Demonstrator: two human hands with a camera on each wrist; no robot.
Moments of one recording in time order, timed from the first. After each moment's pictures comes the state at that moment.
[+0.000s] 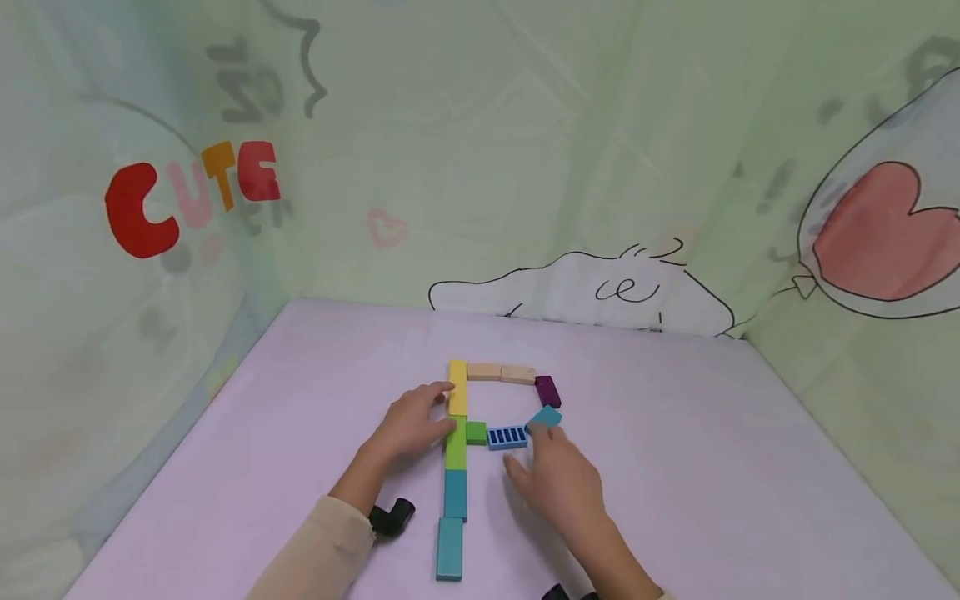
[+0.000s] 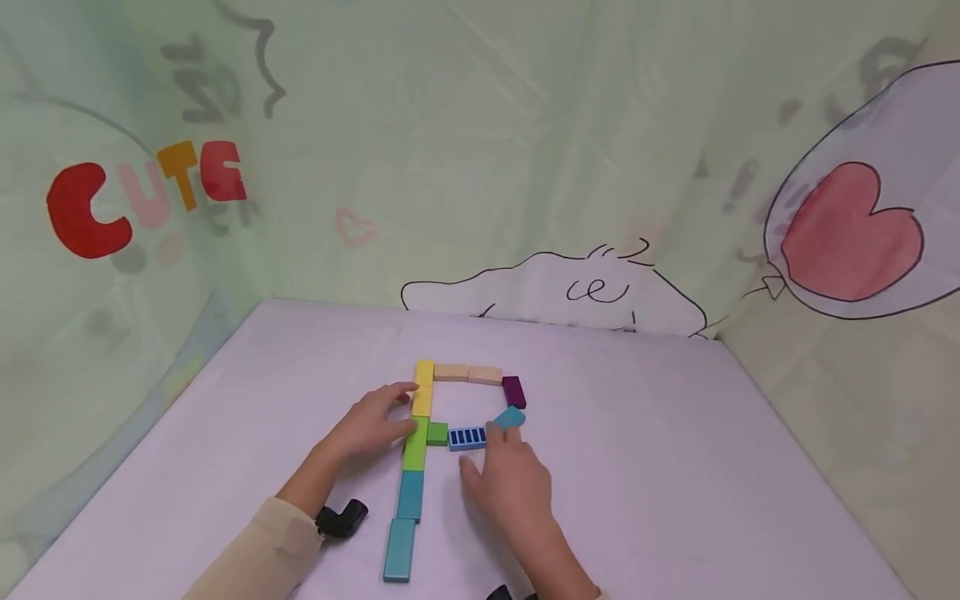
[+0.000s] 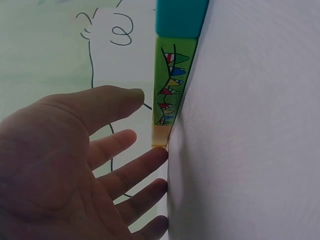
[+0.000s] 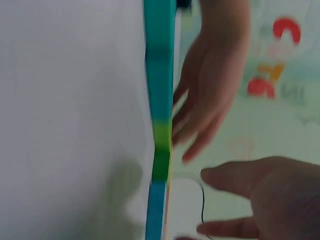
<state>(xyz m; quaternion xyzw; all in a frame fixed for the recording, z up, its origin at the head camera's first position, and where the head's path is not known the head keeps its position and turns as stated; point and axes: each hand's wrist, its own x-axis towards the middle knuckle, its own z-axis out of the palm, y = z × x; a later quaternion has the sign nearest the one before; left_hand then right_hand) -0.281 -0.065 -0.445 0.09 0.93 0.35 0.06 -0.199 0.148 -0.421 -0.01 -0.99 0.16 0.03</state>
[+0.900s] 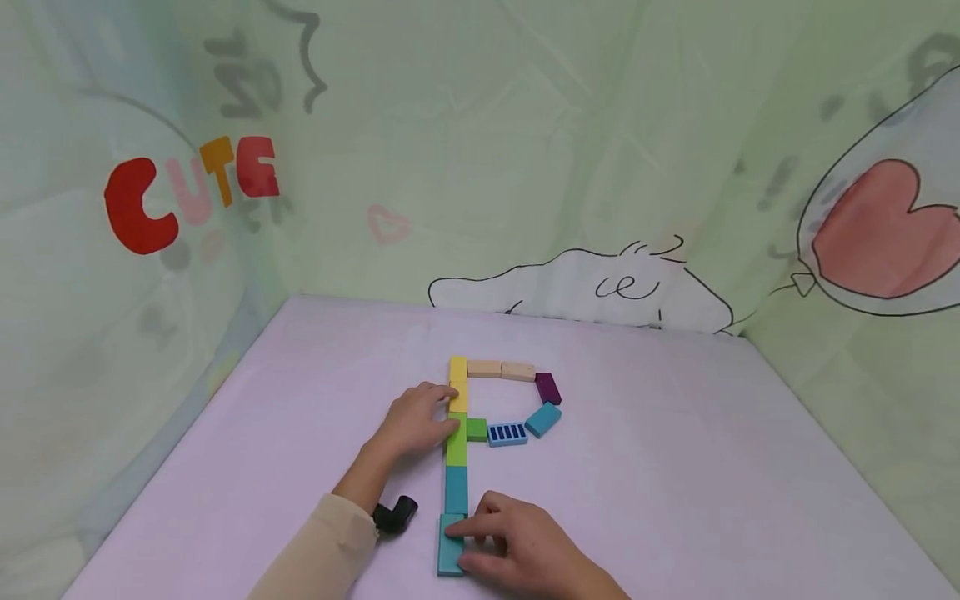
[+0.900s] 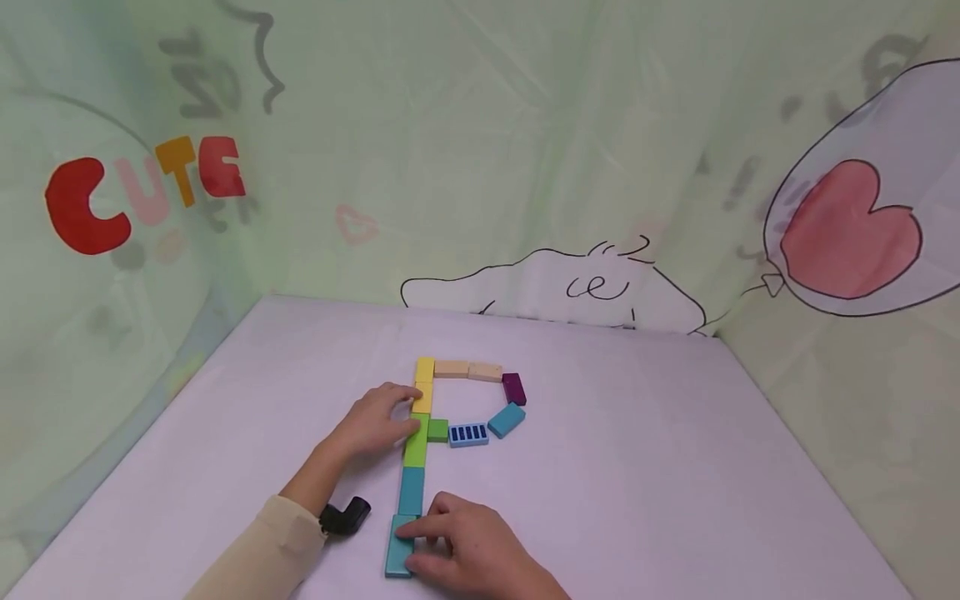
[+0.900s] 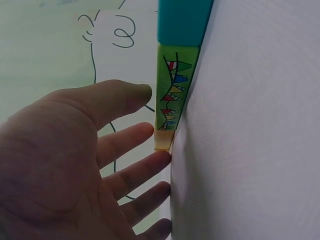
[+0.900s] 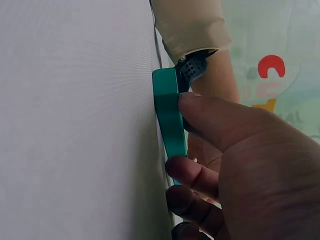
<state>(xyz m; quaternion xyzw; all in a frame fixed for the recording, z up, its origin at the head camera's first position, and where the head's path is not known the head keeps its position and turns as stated) -0.283 -0.063 -0.447 0.11 0.94 0.31 0.04 -0.155 0.145 -0.448 0.33 -0.88 0.33 -0.12</state>
